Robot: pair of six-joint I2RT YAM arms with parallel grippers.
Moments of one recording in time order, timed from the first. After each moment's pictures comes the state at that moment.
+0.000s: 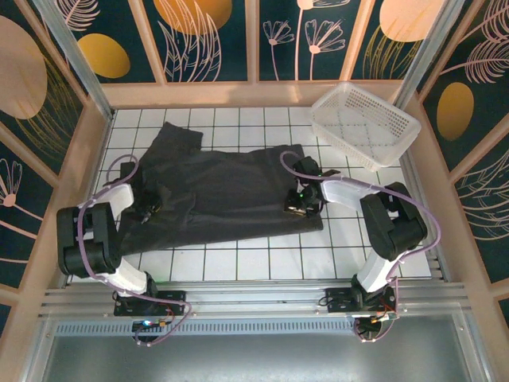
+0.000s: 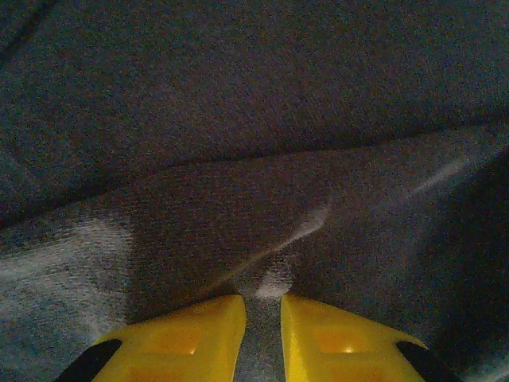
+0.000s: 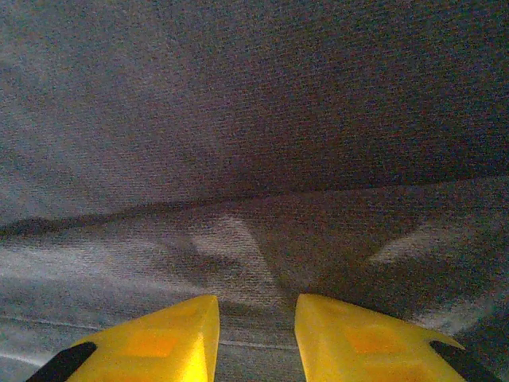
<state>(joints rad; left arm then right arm) 0.16 1.56 0.79 -0.56 0.05 -0.89 0.50 1.70 0.94 -0.54 -0.23 0.56</state>
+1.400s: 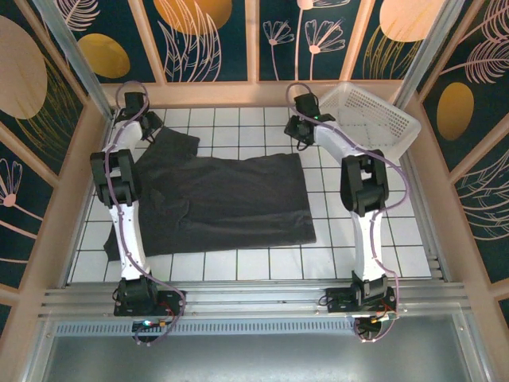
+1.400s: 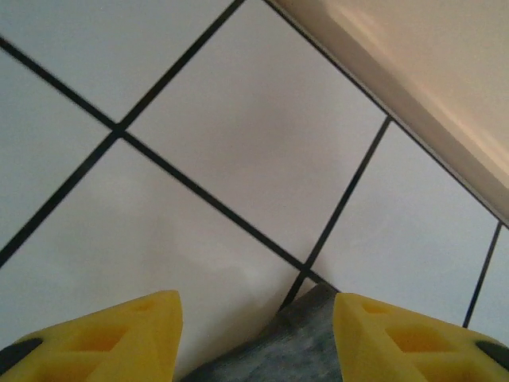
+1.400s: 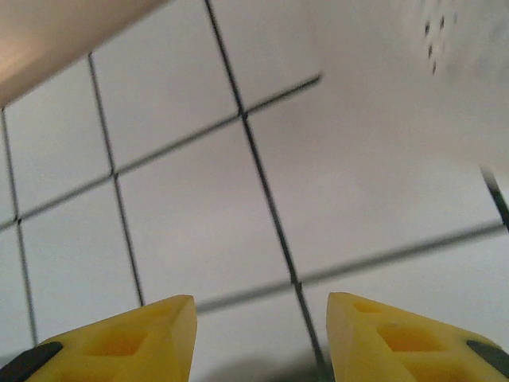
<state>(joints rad) 0.13 2.49 2.11 -0.45 0.00 -0.61 0.31 2.31 1.96 -0.52 0.10 0.68</state>
